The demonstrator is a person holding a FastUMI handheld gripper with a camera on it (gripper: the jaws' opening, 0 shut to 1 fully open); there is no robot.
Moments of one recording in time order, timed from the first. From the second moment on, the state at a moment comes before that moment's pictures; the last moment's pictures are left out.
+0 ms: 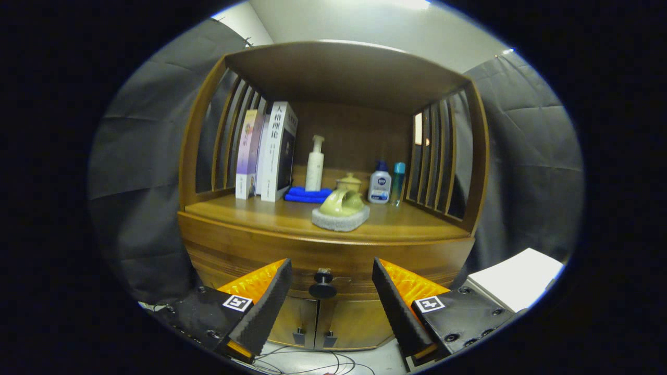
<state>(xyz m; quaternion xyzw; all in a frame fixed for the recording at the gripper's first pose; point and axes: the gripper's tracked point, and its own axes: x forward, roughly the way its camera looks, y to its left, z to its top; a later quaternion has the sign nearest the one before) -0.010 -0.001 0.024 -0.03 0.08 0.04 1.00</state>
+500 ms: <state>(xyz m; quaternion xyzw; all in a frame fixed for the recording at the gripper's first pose) -0.090 -0.021 0.110 -0.05 0.03 0.01 1.00</state>
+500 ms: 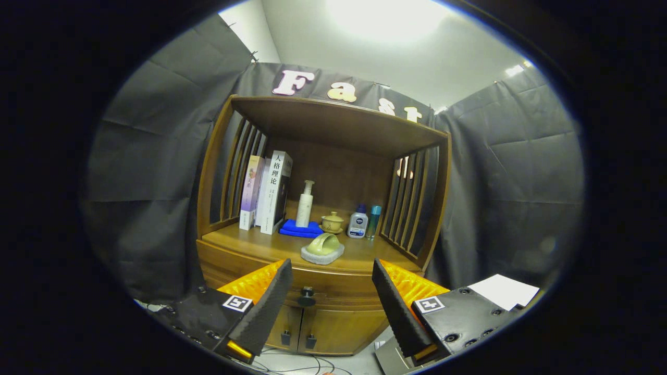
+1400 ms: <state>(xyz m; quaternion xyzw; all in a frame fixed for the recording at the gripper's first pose) -0.136 -0.033 0.134 -0.05 0.01 -0.02 1.00</state>
